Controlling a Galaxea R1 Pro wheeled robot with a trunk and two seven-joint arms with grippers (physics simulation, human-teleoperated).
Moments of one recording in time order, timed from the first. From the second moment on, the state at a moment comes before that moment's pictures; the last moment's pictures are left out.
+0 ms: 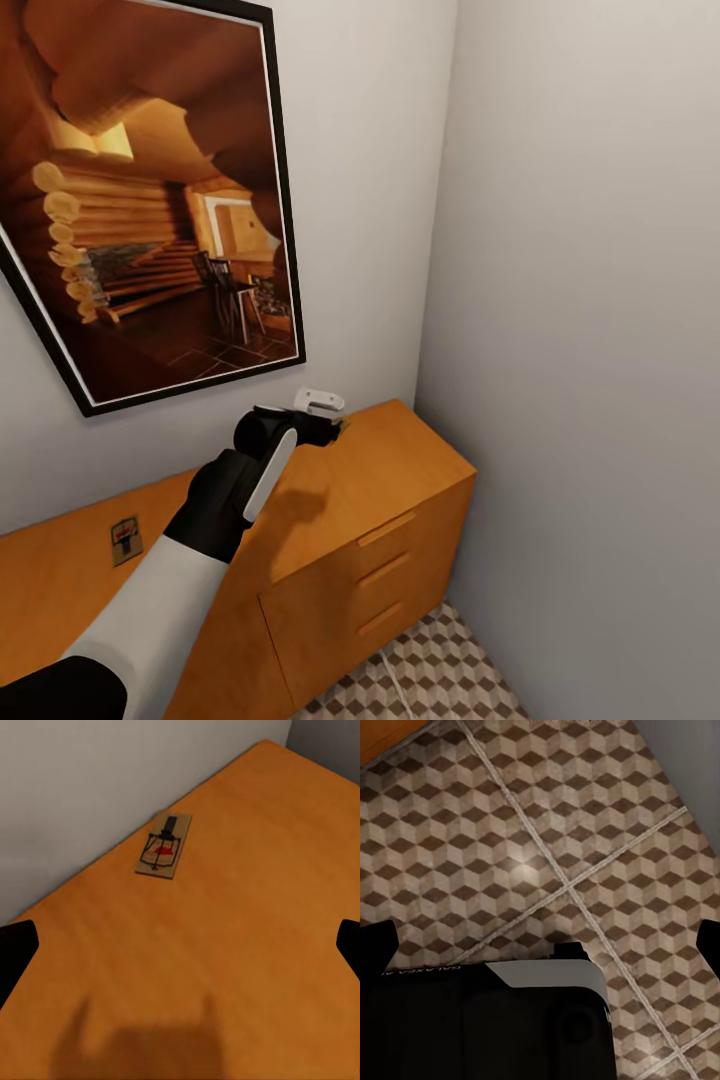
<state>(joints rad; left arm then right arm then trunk) -0.86 -0.10 -0.34 -1.24 0.19 1.00 0.18 -0.28 0.08 0.48 -0.02 -0.52 -0.28 -0.13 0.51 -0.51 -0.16</state>
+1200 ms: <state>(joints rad) -0.85 -0.10 -0.34 -1.22 0.19 0.96 0.13 -0.28 0.08 0.48 -0.02 -0.52 -0.28 -0.13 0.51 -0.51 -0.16</state>
